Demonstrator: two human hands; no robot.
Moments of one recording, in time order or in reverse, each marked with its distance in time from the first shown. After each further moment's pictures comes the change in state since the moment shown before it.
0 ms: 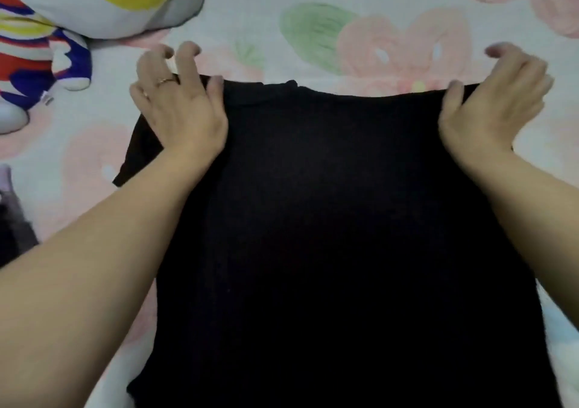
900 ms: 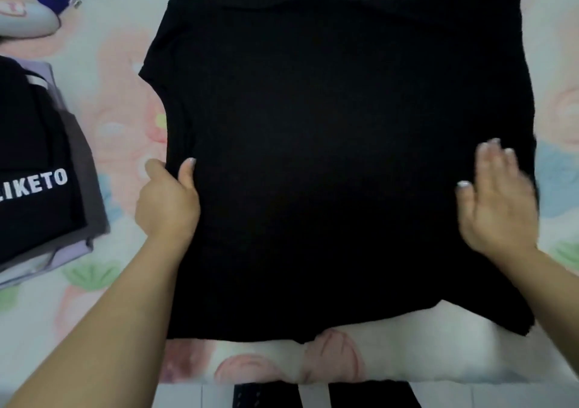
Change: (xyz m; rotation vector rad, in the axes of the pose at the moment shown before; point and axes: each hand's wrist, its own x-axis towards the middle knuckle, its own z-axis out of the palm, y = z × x) left_hand -0.197 -0.085 -0.075 0.056 -0.289 -0.502; right_hand -0.196 0.142 -0.064 -0.243 -0.482 -0.273
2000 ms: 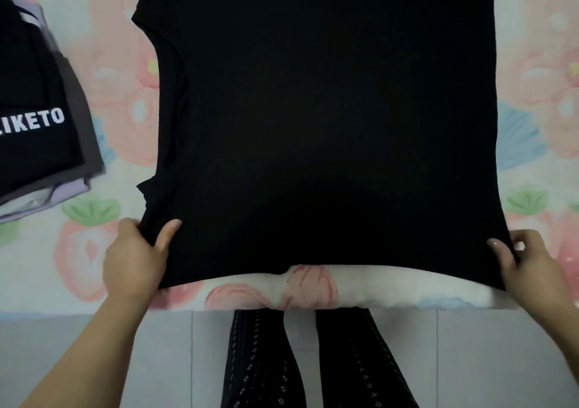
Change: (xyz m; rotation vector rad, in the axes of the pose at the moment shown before) left_hand -0.095 -0.114 -0.033 0.012 -0.202 -0.068; right_hand -0.126 0.069 -0.033 0.250 -0.252 0.516
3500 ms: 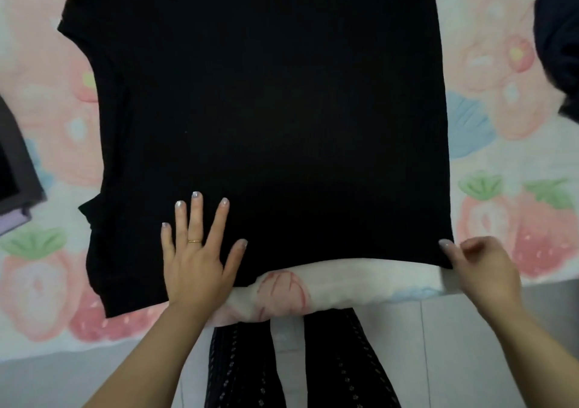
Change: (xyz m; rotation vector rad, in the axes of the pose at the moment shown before) left_hand -0.057 0.074 0.044 0.243 -0.212 0.675; right_hand -0.020 -0.003 0.008 0.123 0.059 0.201
